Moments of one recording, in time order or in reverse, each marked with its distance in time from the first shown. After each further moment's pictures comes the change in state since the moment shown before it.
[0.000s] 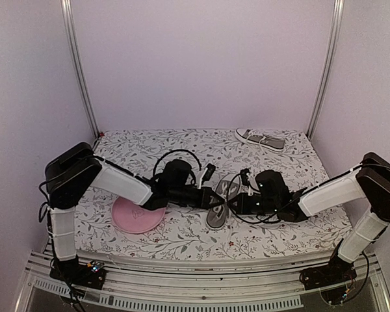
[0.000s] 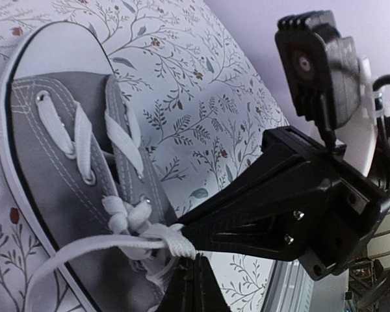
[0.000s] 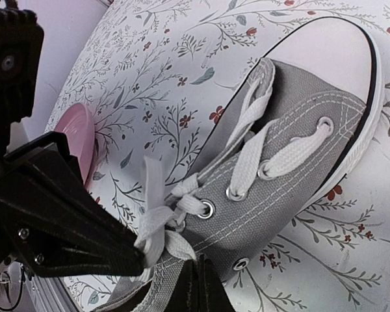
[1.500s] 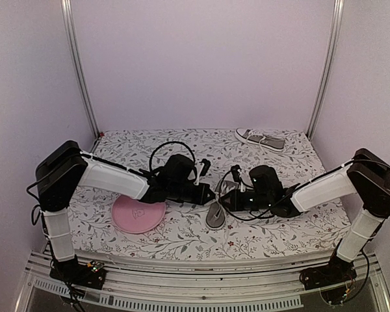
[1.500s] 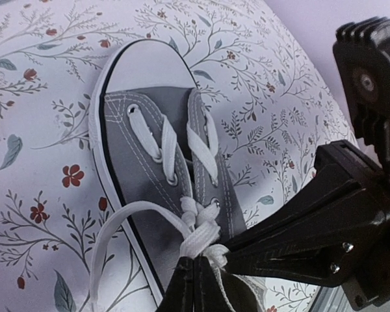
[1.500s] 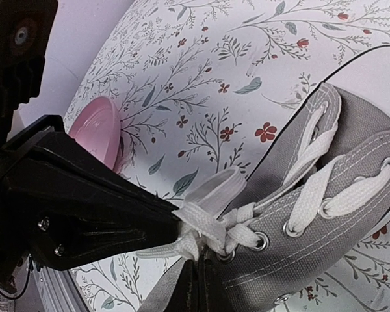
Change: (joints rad) left arm -0.026 -0.092 0.053 -0.301 -0.289 0.089; right arm -0.002 0.077 0.086 0.028 -0.091 -0.045
